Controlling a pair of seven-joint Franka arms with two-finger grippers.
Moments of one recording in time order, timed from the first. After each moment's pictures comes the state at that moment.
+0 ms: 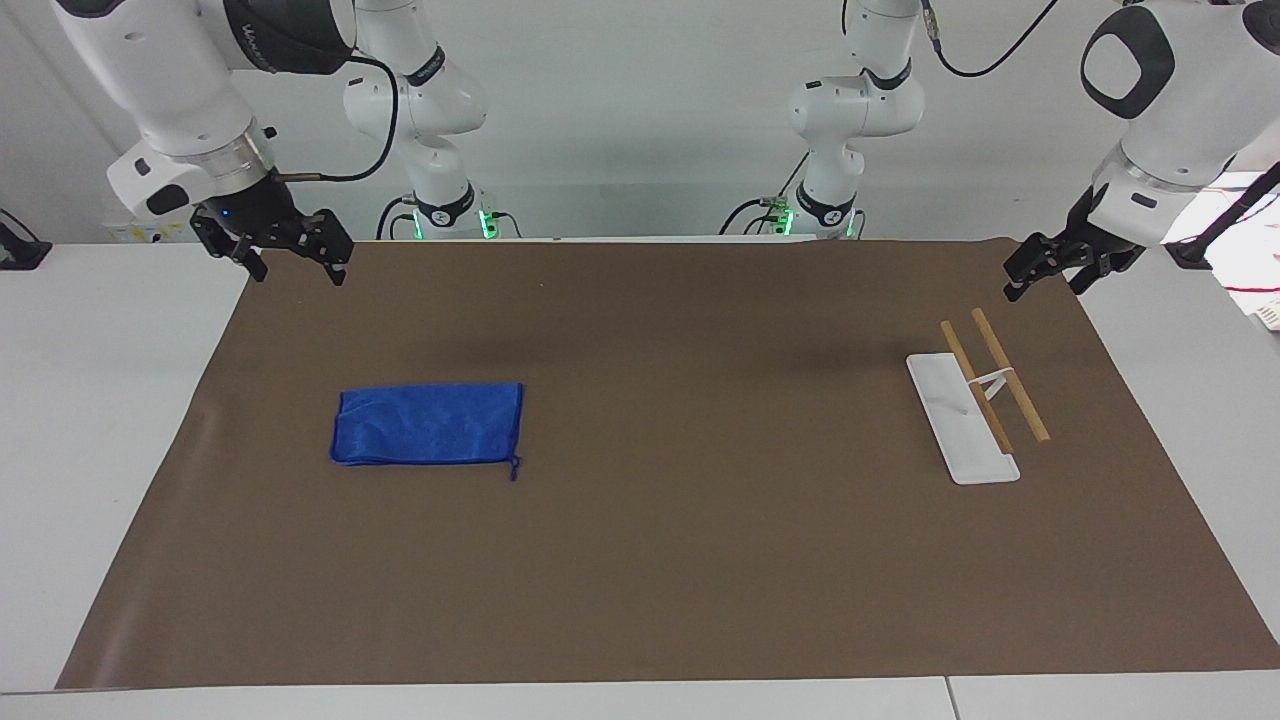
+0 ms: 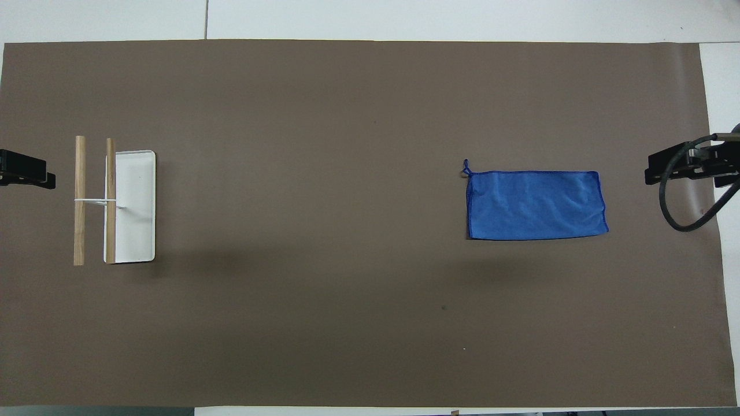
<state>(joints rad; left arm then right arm) -0.03 -0.02 0.11 -1.68 -0.01 1.63 0.04 0.05 -0.02 -0.07 -1.61 -0.02 1.53 0.06</state>
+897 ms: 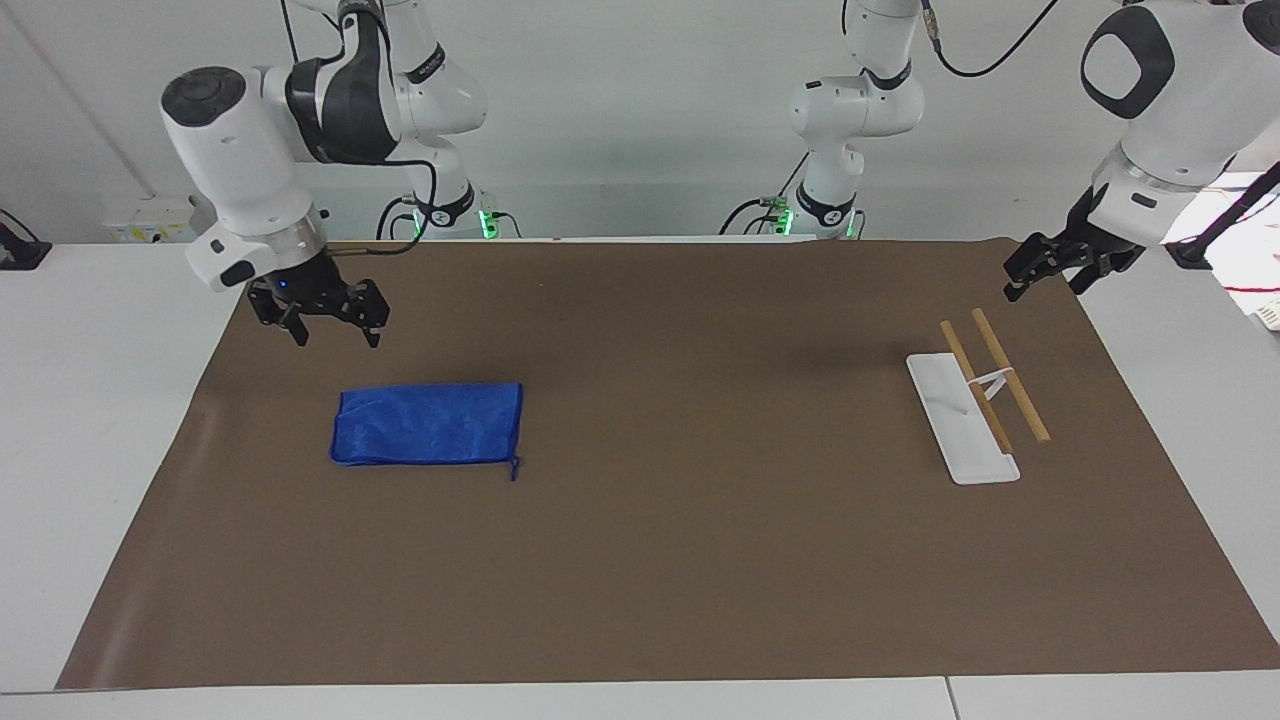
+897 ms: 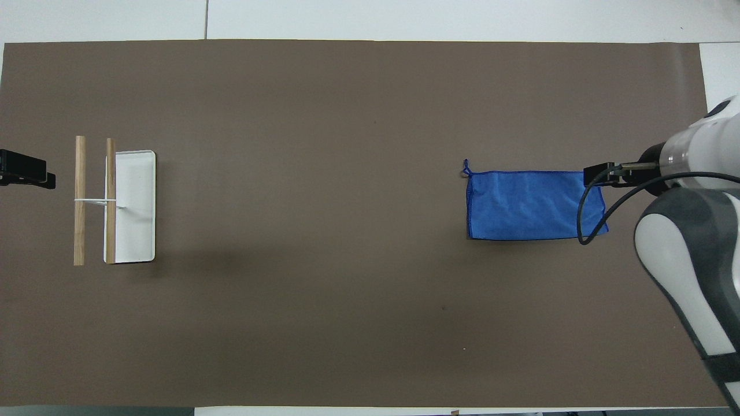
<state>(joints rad) -0.03 -0.02 0.11 -1.68 -0.01 1.63 0.04 0.07 -0.04 -0.06 -2.04 -0.02 2.07 0.06</state>
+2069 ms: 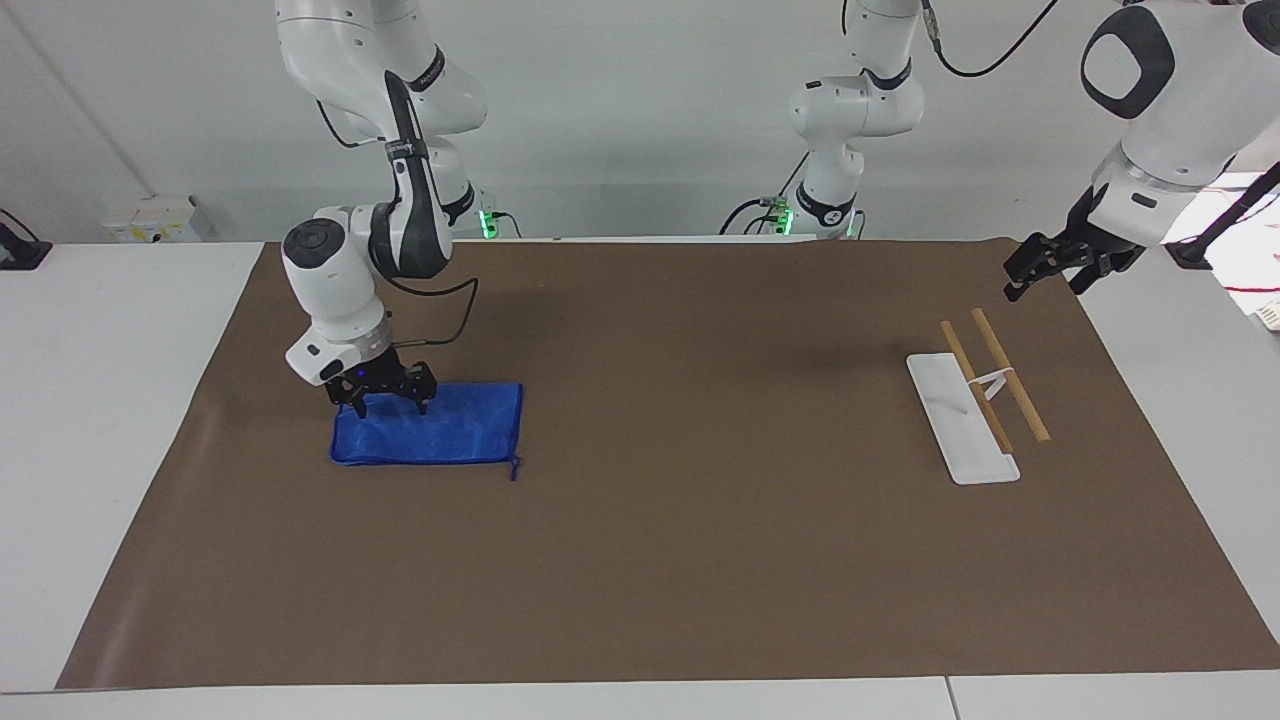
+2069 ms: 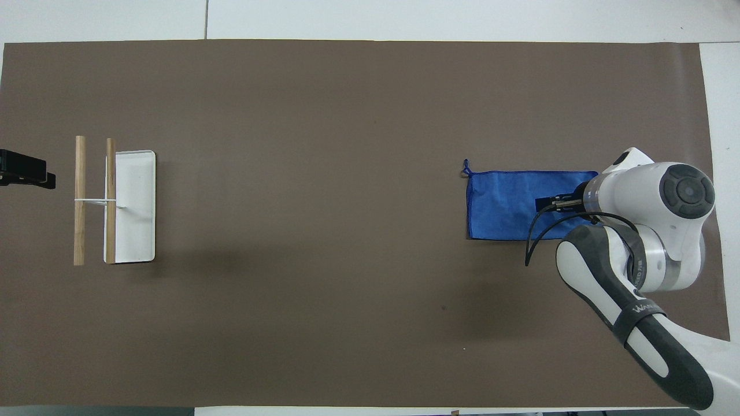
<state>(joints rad) -0.03 -0.02 0.11 -1.68 -0.01 1.63 0.04 0.07 0.12 -0.06 -2.30 -0.02 2.50 -0.04</state>
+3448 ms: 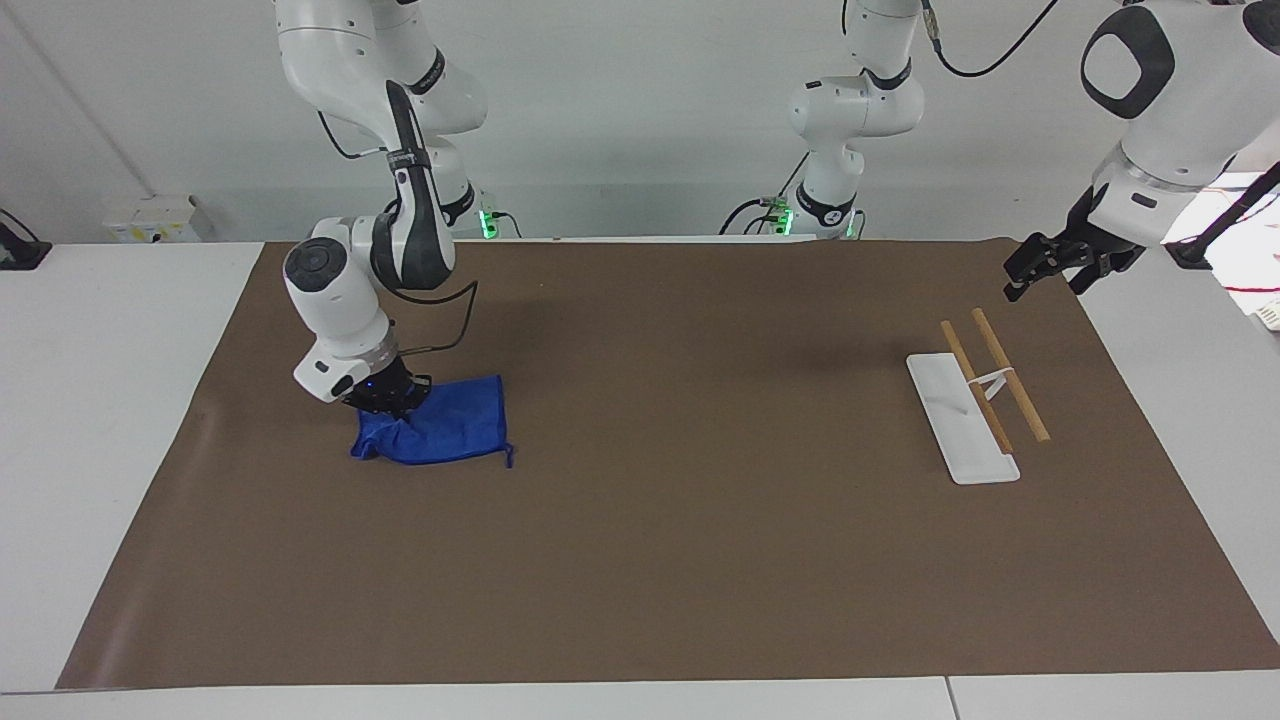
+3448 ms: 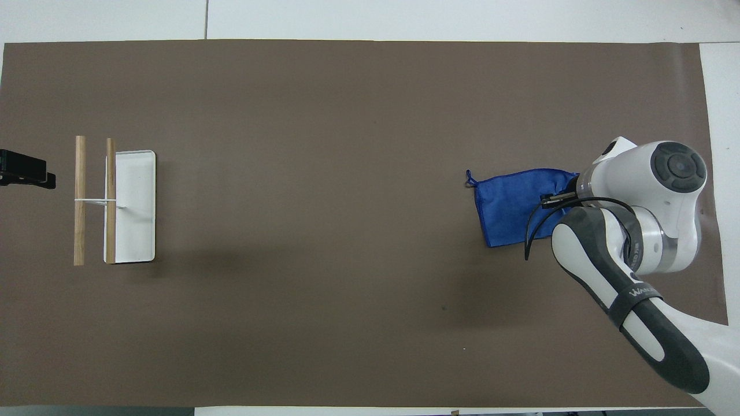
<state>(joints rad) -0.03 -0.02 0.11 -1.68 -0.01 1.63 0.04 0.07 0.15 -0.04 -2.17 0.01 2.32 -0.09</state>
